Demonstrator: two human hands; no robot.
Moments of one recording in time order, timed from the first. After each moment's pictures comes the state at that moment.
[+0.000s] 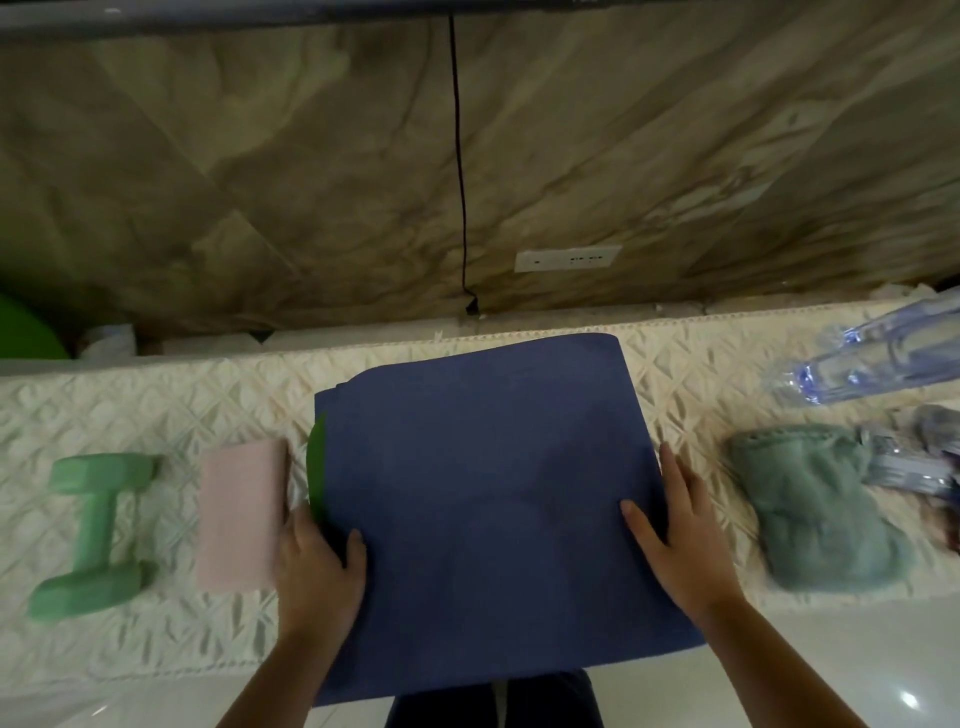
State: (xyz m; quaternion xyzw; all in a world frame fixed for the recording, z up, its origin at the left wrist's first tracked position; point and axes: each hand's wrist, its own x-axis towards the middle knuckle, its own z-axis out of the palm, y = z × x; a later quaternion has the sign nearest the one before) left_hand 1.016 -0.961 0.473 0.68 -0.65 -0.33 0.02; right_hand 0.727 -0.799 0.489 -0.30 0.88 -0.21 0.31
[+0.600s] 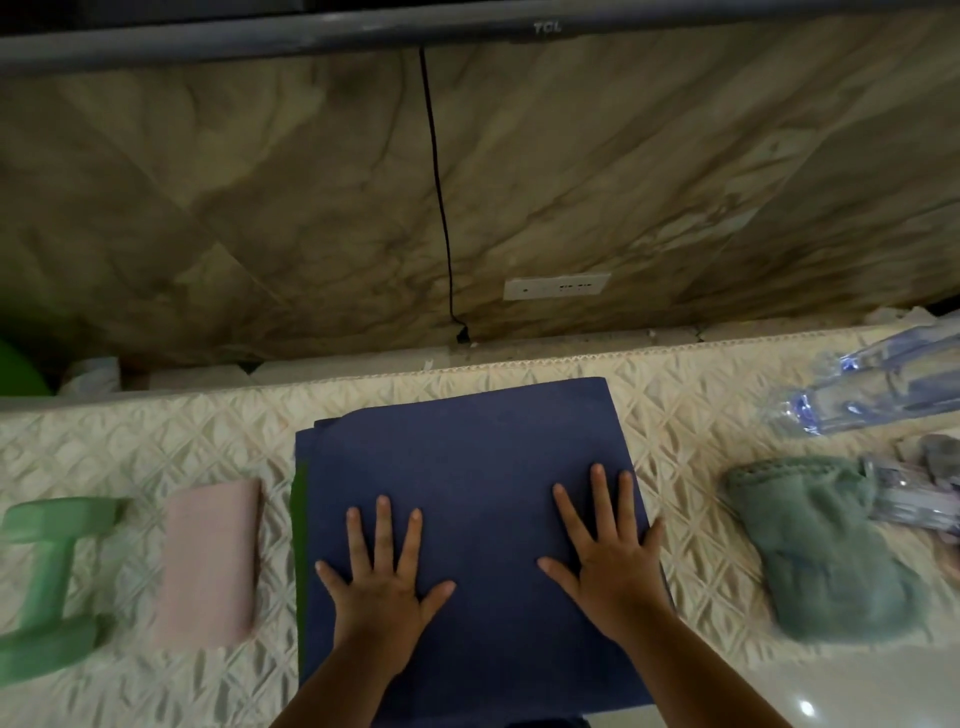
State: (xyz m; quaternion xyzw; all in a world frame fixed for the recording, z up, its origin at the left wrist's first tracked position) left_hand 0.956 -0.944 0.421 0.49 -0.83 -0.14 -0.23; right_hand 0.746 -0.833 0.440 -0.46 0.85 0.09 0.25
